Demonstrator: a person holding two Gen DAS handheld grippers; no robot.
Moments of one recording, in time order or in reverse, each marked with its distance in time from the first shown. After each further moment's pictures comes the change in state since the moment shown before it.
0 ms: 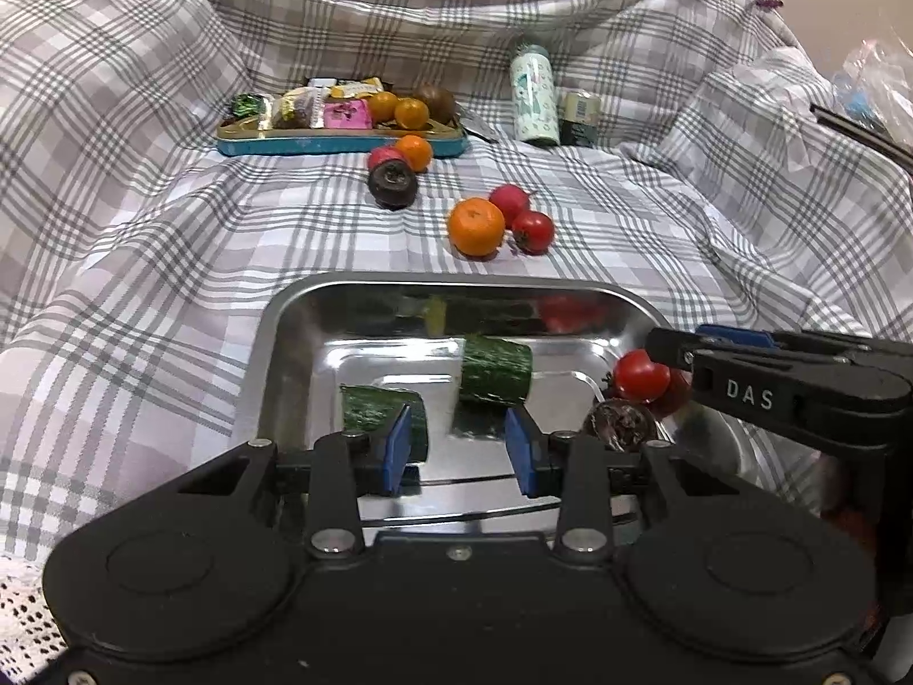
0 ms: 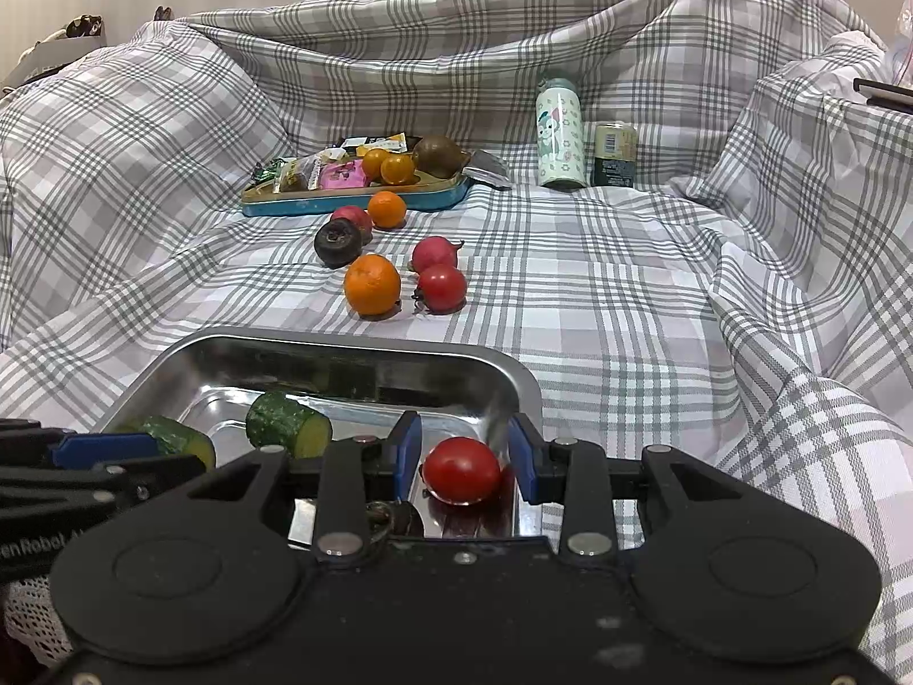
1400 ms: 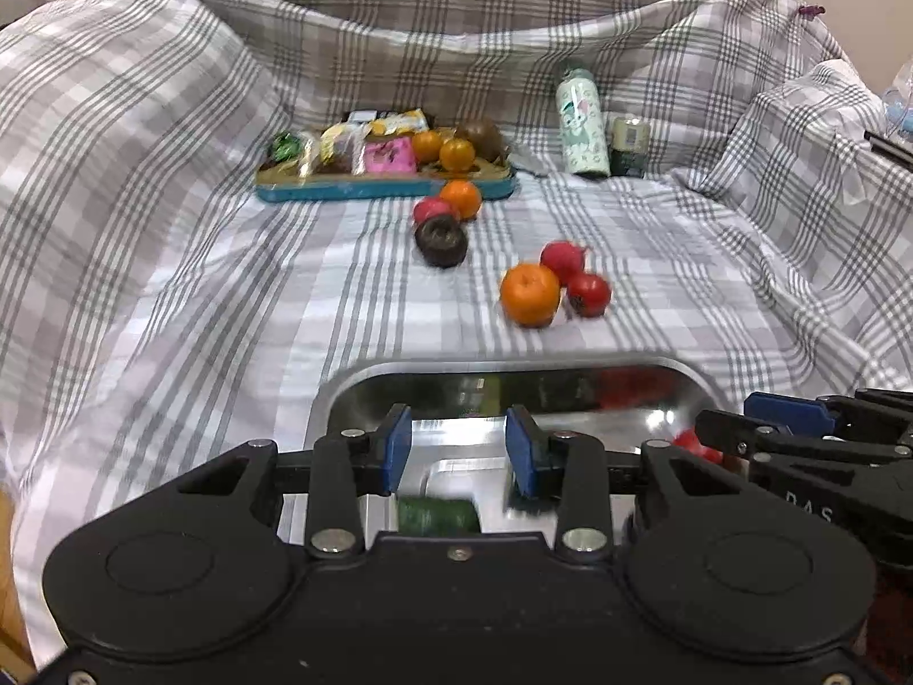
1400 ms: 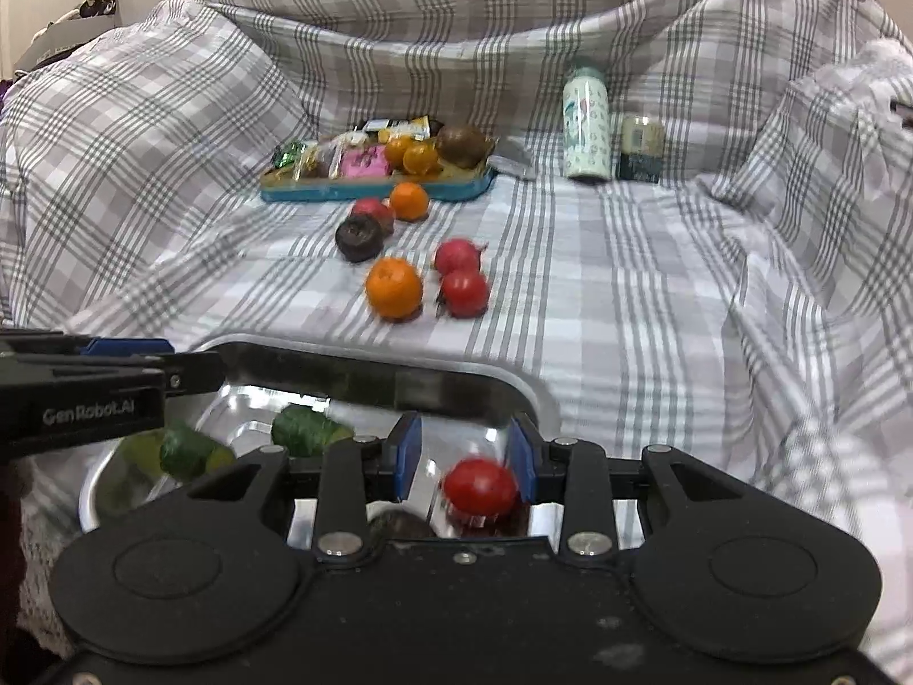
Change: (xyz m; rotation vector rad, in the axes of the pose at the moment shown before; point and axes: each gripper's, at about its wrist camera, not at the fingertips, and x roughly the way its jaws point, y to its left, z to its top) left arm 0.012 0.004 0.046 0.030 -0.023 0.103; right arm 0.002 -0.001 0.029 -0.038 0.057 0.041
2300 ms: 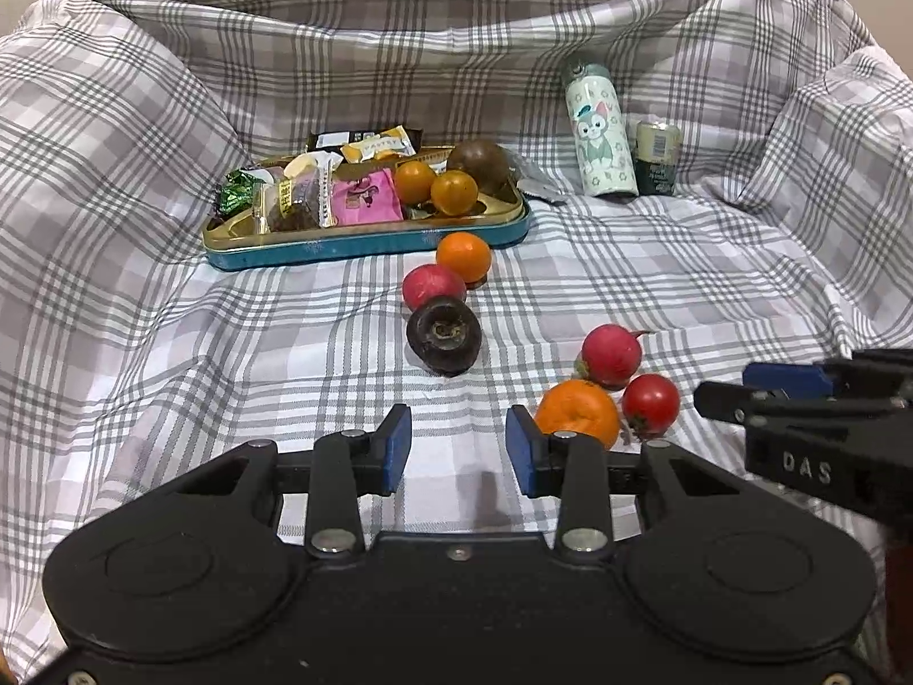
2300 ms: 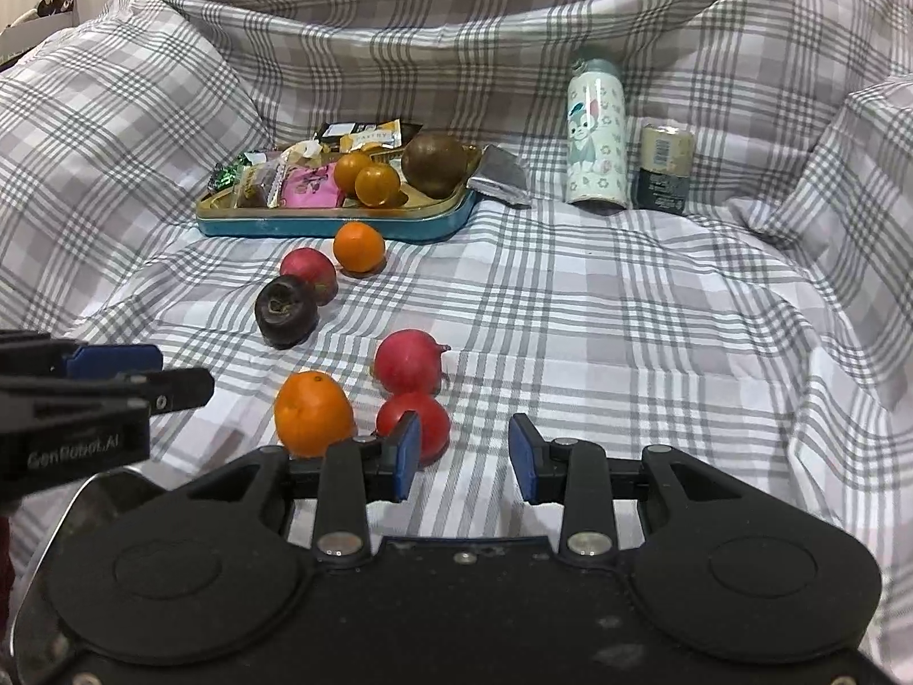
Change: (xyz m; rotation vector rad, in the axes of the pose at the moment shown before) left arm 0.086 0.006 0.062 0.067 0.025 0.008; right arm 0.105 -0.020 0.071 -0.006 0.046 0.000
